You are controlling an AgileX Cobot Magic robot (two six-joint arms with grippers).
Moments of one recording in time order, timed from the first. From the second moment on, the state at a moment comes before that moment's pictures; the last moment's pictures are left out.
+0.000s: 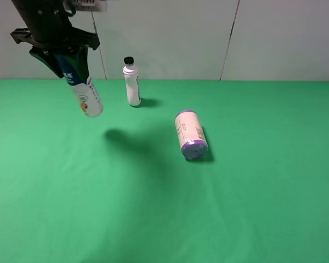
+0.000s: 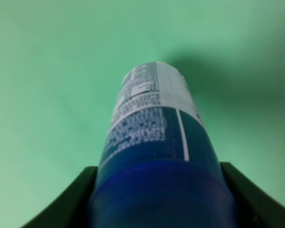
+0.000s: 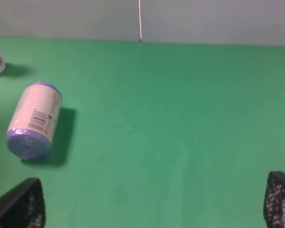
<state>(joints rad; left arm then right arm) -0.32 1.83 -1.63 -0.06 1.14 -0.01 0.06 0.00 -0.50 0.08 1.02 -0.05</state>
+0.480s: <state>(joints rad) -0.33 1.81 -1.63 -0.32 1.10 0.07 0.06 0.00 -0.50 0.08 1.02 -0.05</state>
